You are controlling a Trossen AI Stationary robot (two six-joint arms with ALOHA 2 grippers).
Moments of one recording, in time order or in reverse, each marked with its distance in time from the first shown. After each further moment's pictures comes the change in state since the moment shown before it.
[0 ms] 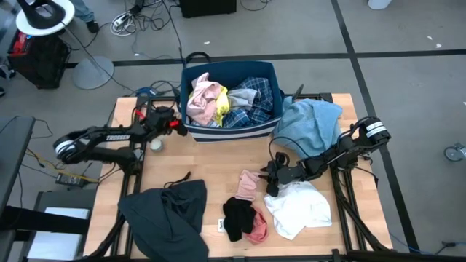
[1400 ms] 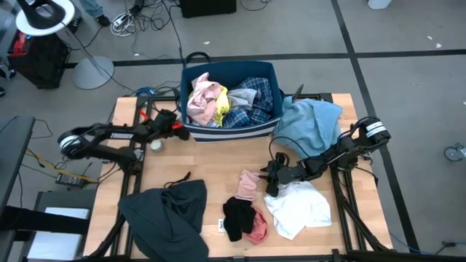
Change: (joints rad) left arm -0.024 0.073 -0.001 -0.049 0.134 -0.145; right arm 0.000 0.000 0.000 0.000 -0.008 0.023
